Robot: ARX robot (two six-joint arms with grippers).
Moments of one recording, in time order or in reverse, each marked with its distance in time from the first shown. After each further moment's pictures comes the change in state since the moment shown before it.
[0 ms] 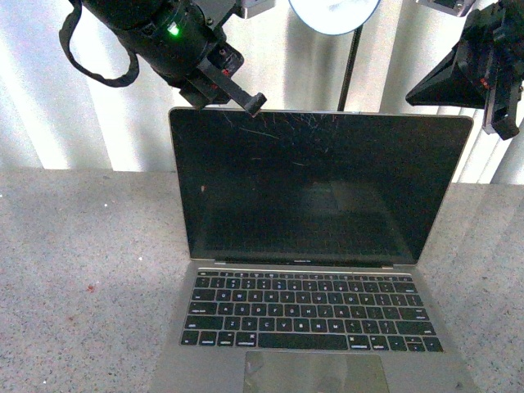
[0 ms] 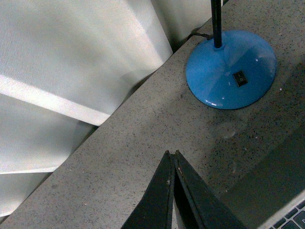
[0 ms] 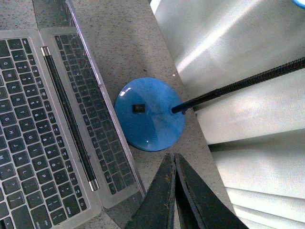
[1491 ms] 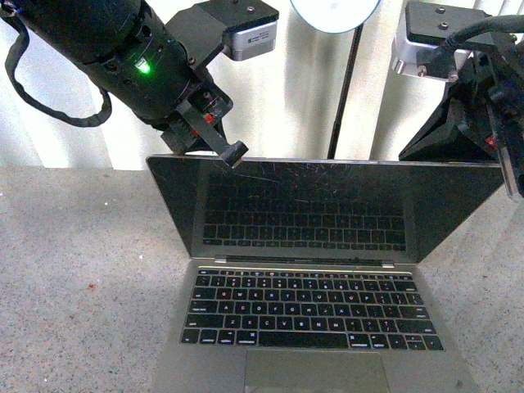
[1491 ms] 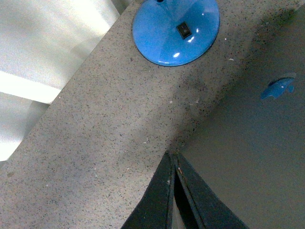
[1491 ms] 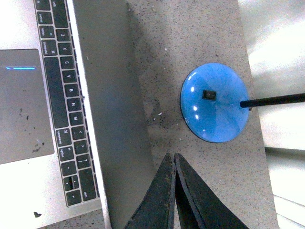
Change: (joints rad) left arm -0.002 -0.092 -0.163 -0.084 0.106 0.052; right arm 0.056 -0.046 -0.094 -0.192 0.029 -0.185
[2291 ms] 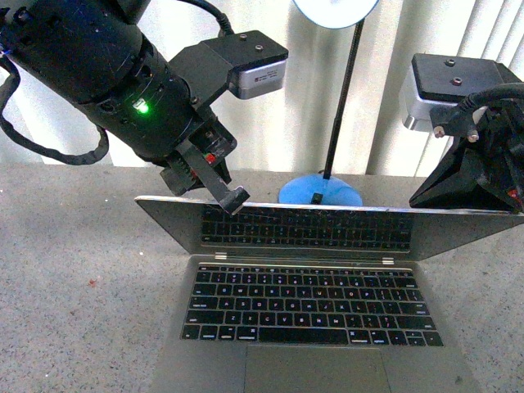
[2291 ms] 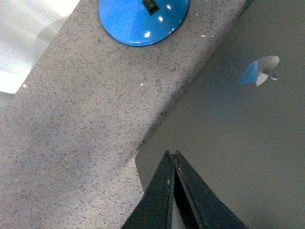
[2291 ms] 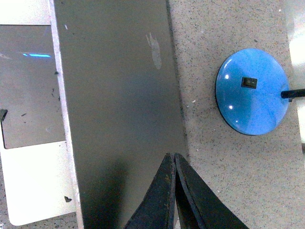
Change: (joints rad) left arm -0.032 -0.023 -0.101 -0.001 0.014 0.004; right arm -0.001 -0.032 -0.122 0.006 0.010 -0.049
